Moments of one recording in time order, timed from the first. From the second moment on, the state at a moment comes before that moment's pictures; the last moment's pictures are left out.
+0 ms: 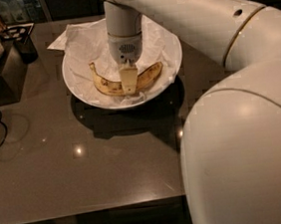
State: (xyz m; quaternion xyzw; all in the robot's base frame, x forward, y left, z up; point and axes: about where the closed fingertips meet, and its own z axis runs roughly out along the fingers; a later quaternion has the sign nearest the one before) arm 0.603 0.007 0.848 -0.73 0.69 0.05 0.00
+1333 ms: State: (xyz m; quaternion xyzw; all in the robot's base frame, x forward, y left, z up) arm 0.584 0.008 0.879 -0.73 0.68 0.02 0.05
